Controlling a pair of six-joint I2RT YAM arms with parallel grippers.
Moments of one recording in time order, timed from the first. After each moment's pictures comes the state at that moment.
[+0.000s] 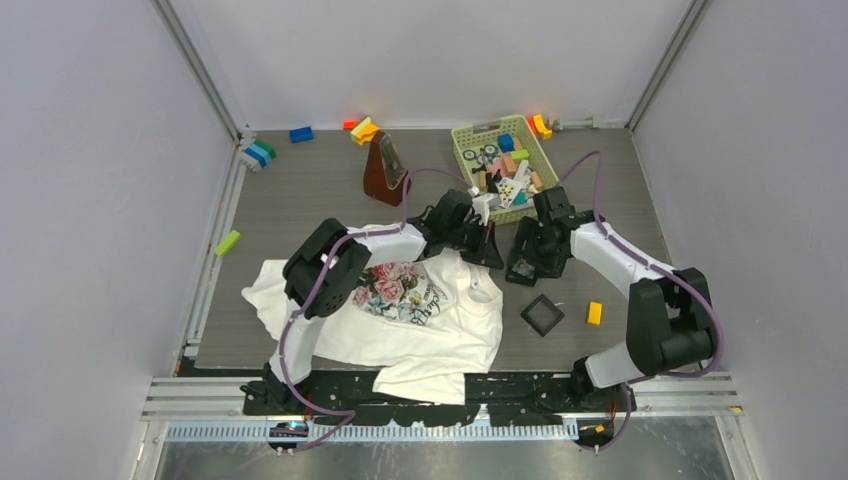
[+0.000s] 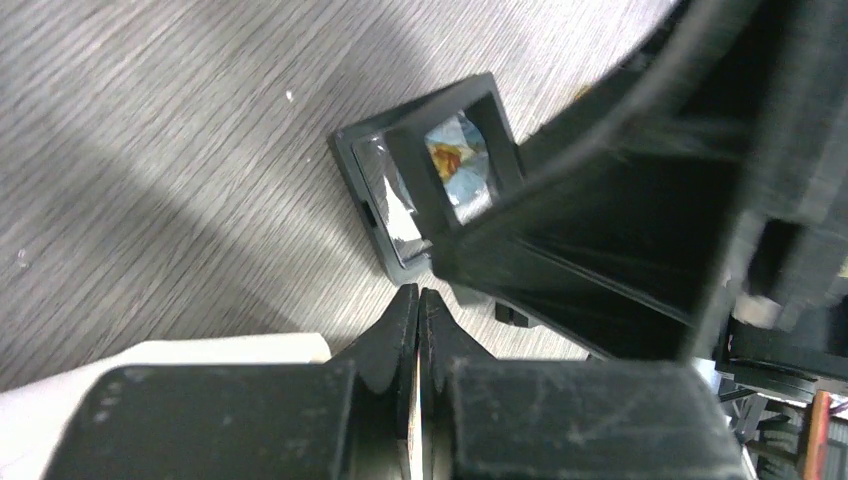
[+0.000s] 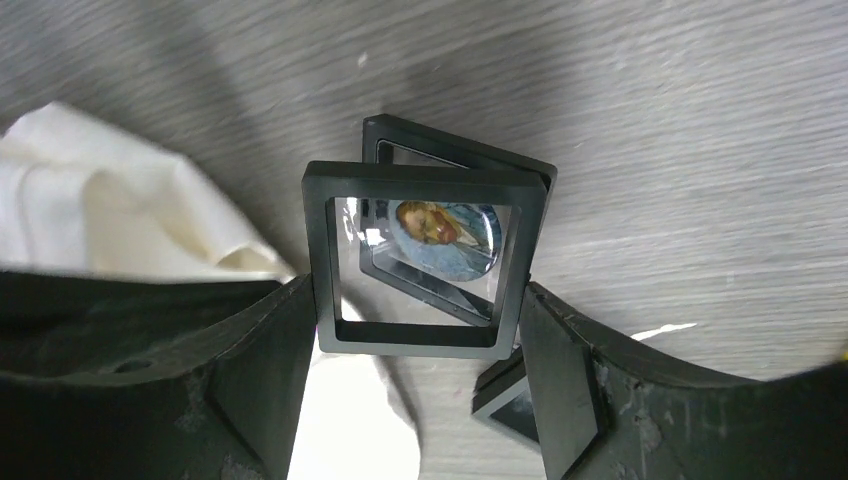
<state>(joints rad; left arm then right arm) -0.81 2.11 1.37 0.12 0.56 -0.54 0.26 1.44 0.90 -0.63 -0.04 0.61</state>
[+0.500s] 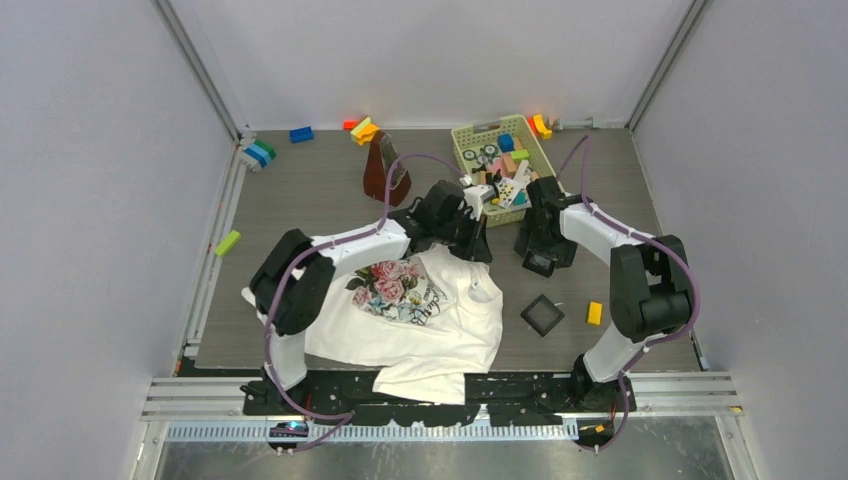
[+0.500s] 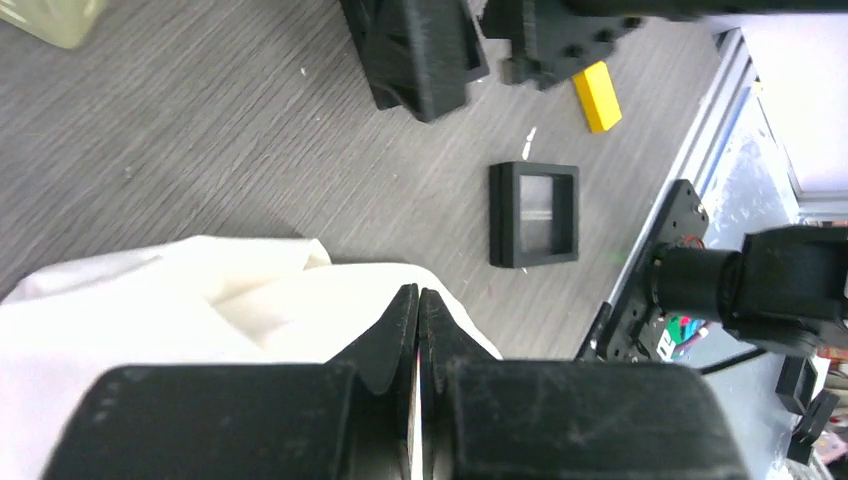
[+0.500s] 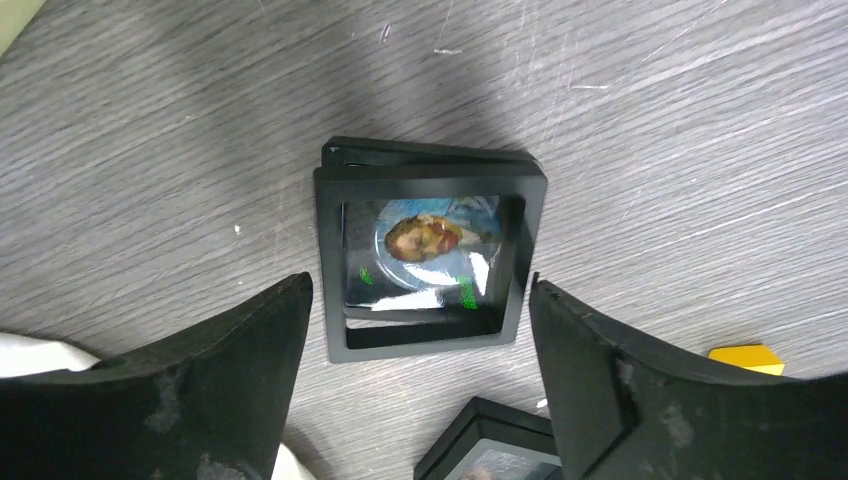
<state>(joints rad) -0.82 1.94 1.36 -0.08 0.45 -0.41 0.23 1.65 1.04 -0.66 0.24 0.58</state>
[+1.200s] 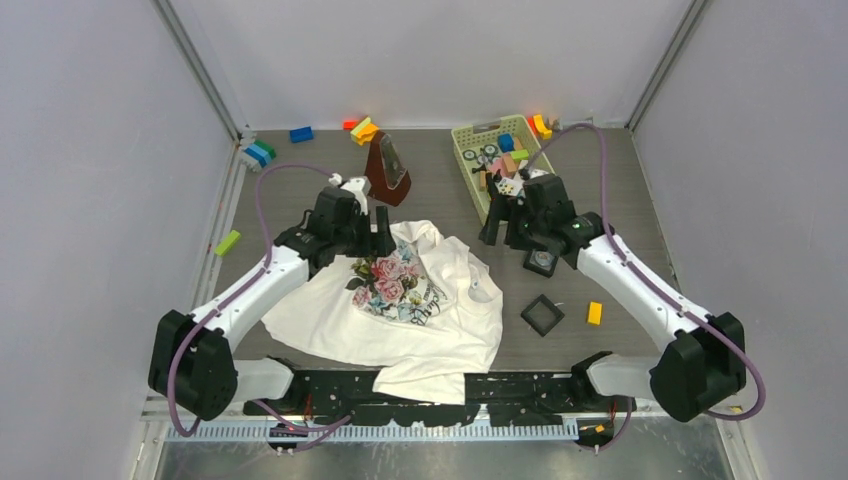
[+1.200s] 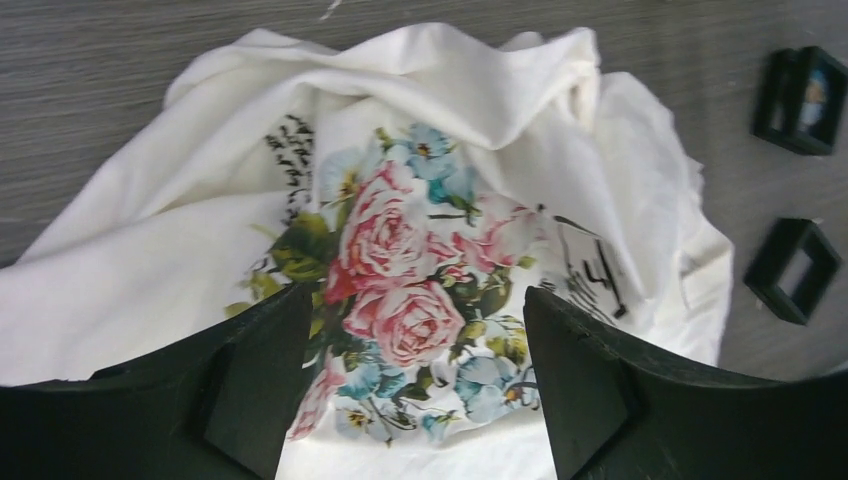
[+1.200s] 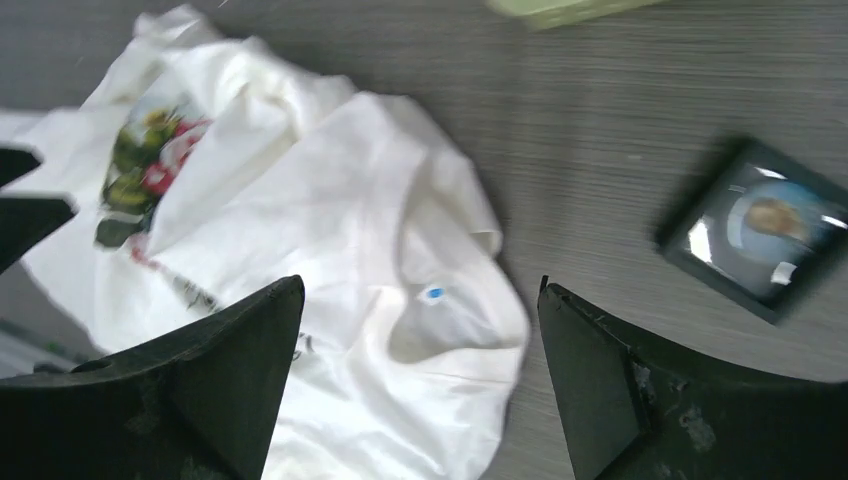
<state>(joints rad) -0.47 1.28 0.91 -0.35 0.12 -0.39 0.40 1.25 1.01 -0.56 -0.02 0.51</state>
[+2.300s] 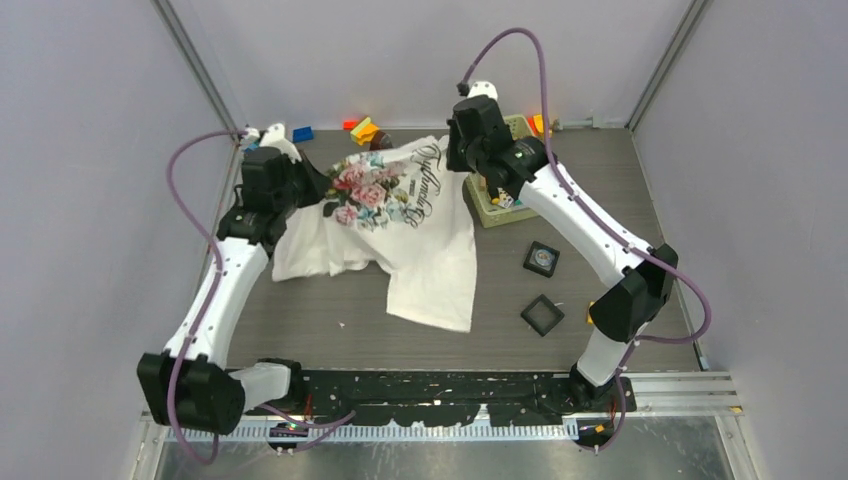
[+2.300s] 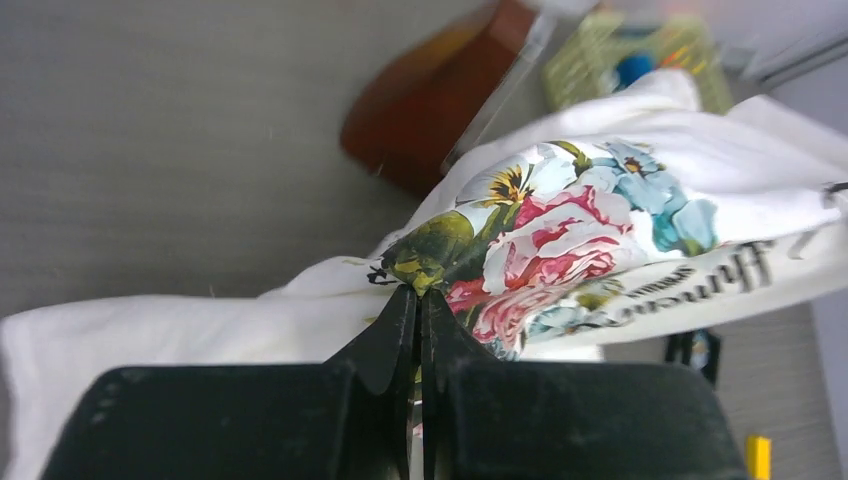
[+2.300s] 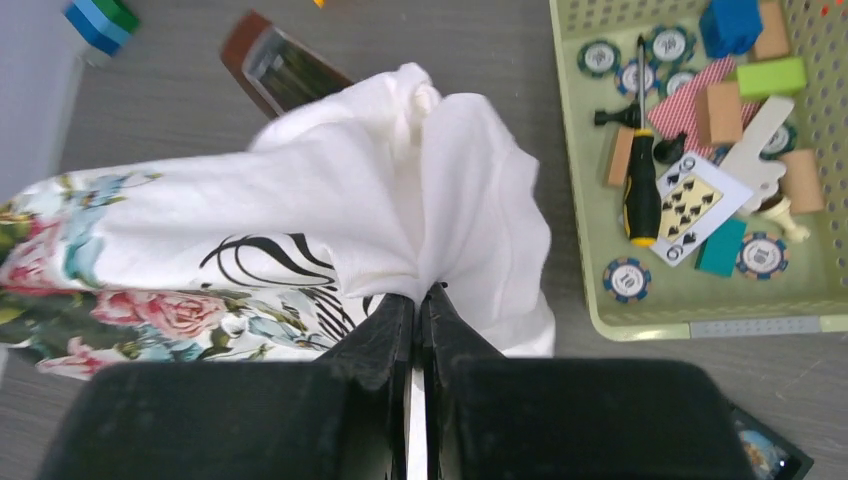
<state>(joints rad) -0.14 1.24 1.07 -0.32 0.11 -0.42 0.66 1.73 1.79 -0.64 0.30 0.43</state>
